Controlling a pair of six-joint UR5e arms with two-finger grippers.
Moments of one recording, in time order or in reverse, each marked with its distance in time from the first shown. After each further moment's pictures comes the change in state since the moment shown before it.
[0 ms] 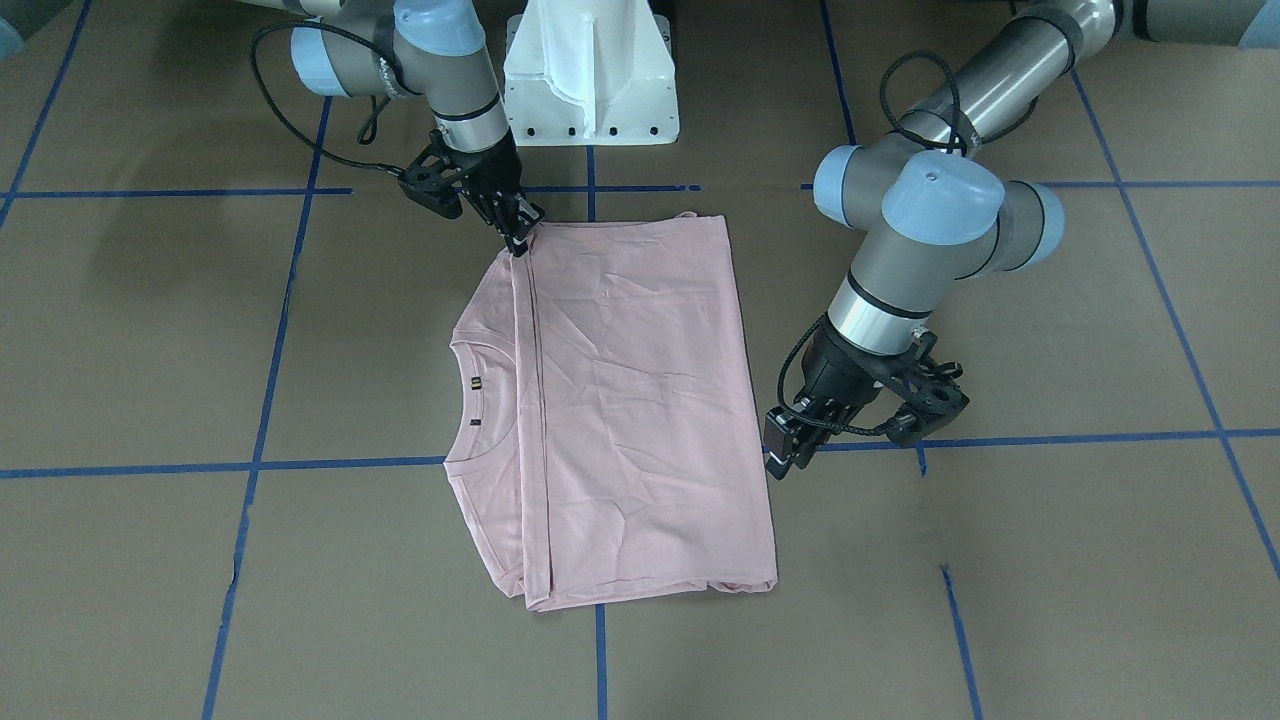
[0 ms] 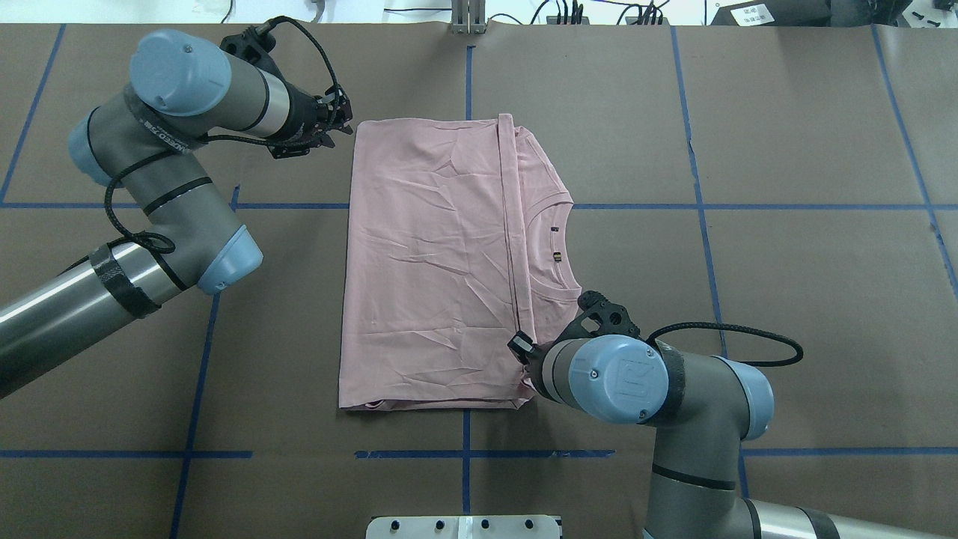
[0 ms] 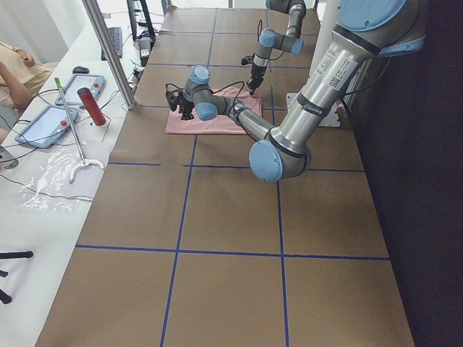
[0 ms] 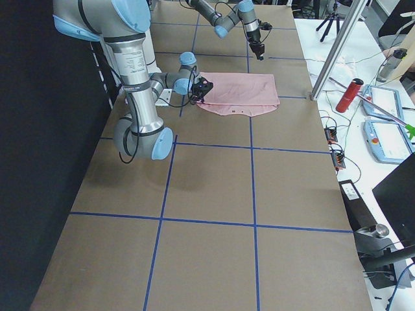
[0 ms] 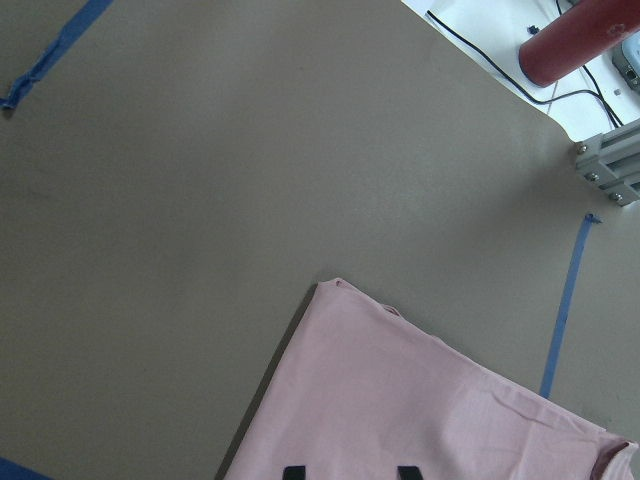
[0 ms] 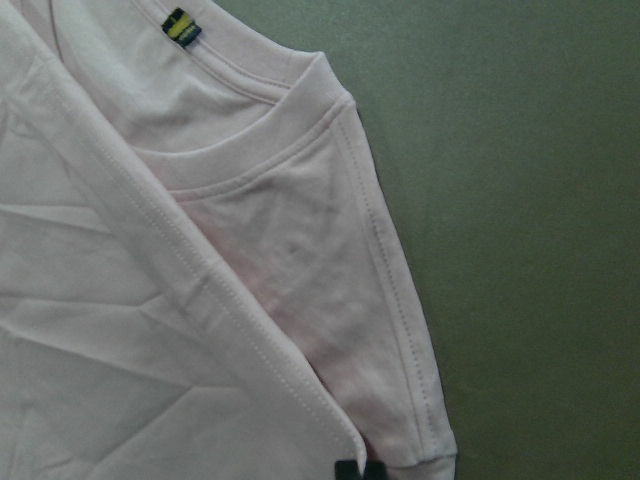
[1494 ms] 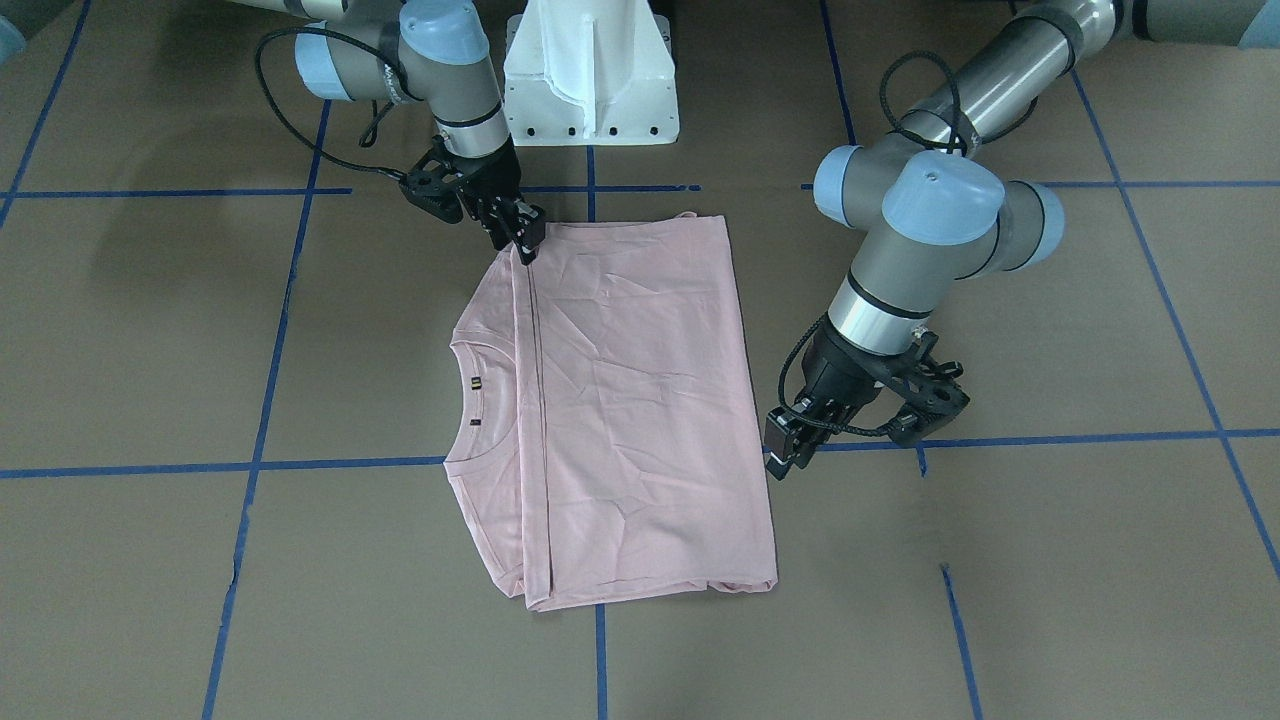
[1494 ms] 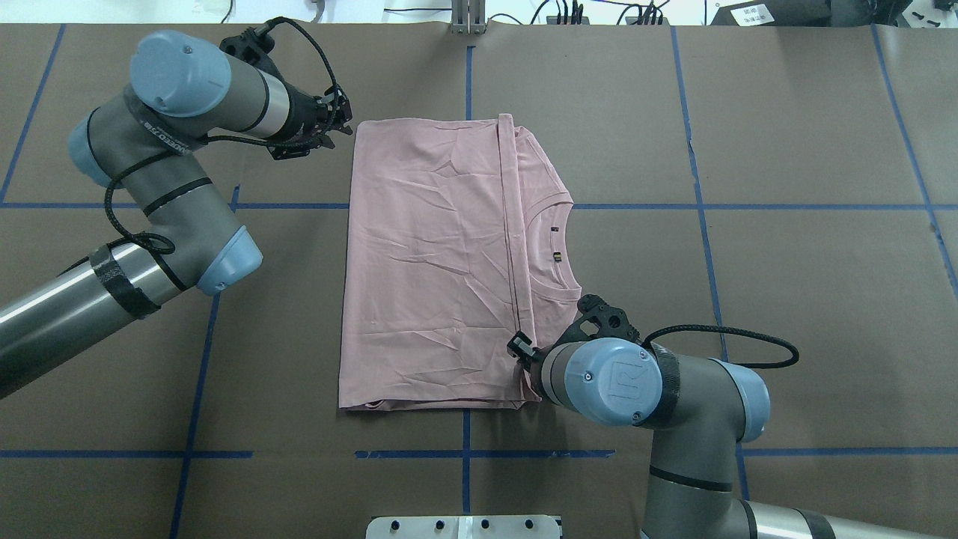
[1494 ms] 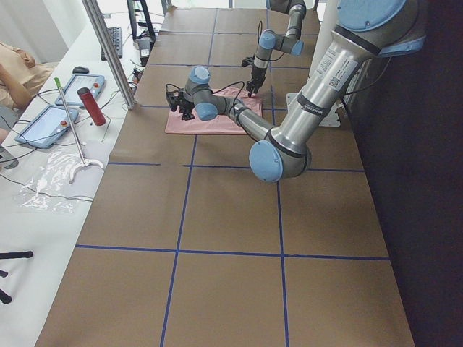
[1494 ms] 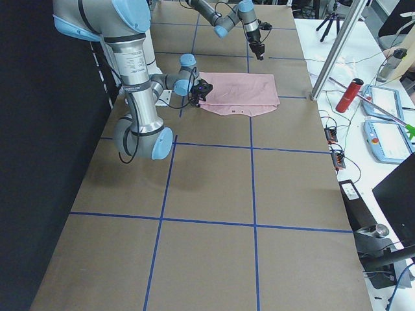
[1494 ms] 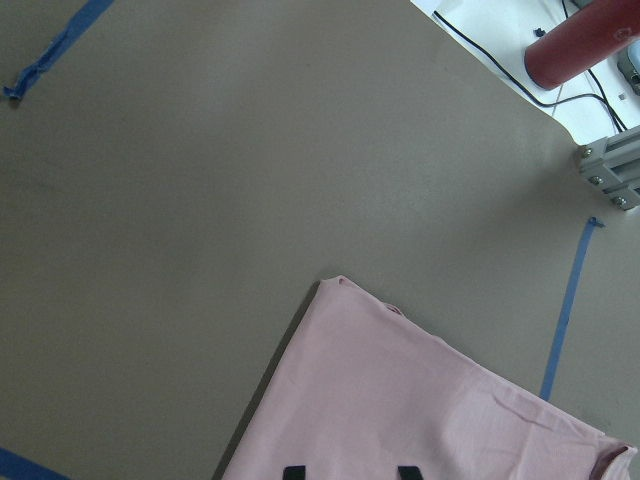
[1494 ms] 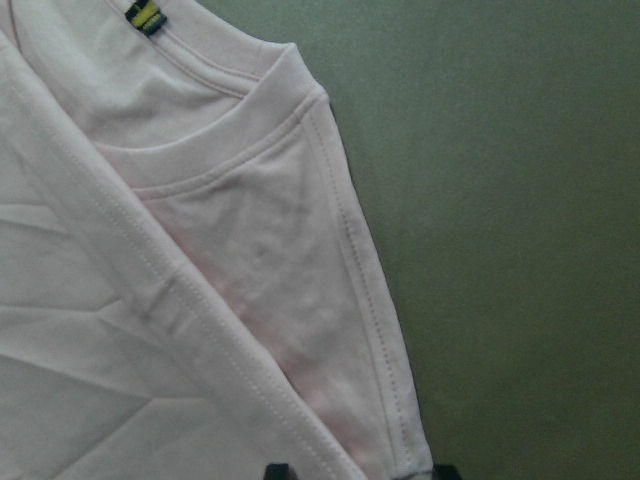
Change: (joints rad) left arm 0.000 0.001 0.000 0.000 0.000 -0.015; right arm -0.005 0.001 -0.021 -0.006 0.000 -0.002
